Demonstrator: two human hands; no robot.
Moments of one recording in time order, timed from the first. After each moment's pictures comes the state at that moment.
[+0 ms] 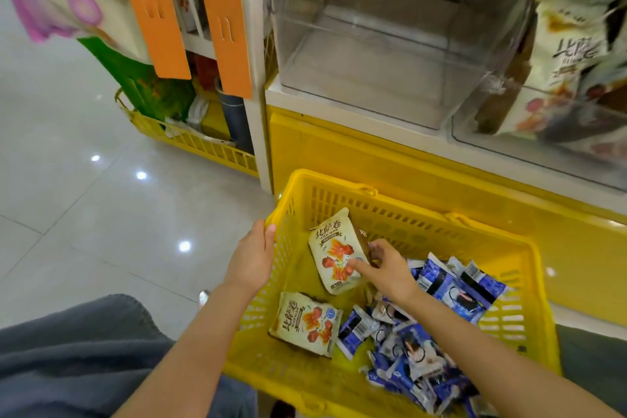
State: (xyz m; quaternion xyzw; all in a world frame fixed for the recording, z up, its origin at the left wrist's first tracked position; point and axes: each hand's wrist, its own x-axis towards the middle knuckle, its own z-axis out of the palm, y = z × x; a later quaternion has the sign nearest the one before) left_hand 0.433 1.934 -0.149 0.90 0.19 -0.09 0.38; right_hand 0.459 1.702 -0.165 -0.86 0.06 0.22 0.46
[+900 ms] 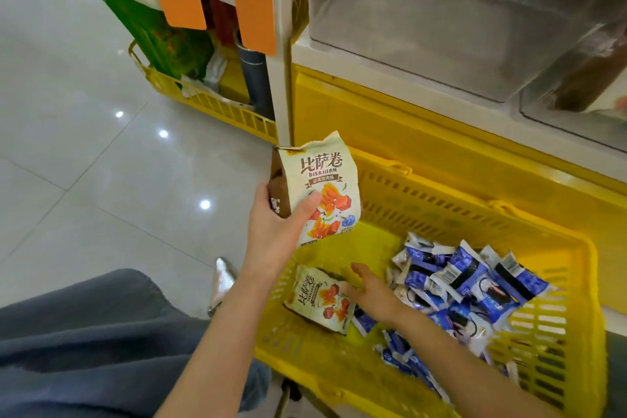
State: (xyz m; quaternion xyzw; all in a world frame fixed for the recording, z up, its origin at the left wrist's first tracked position) left_hand 0.427 1.916 -0.100 0.66 0.29 0.03 0.69; right_hand 0.419 1.727 -0.231 -0.82 -0.01 0.44 0.36
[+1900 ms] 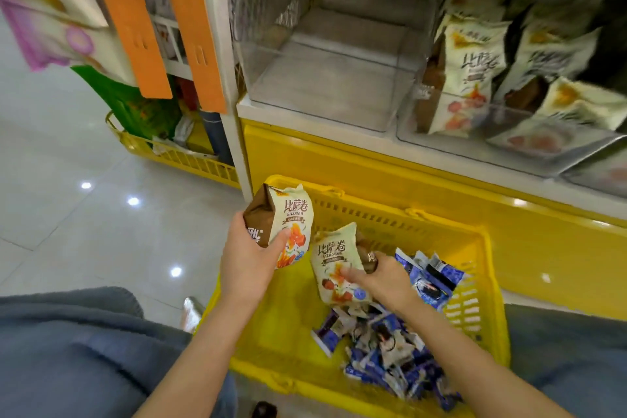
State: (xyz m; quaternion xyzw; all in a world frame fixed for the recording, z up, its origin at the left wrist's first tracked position) left_hand 0.402 1.876 -0.078 0.82 0.25 0.09 0.51; right_hand 0.425 1.663 -0.114 -0.89 0.07 0.23 0.39
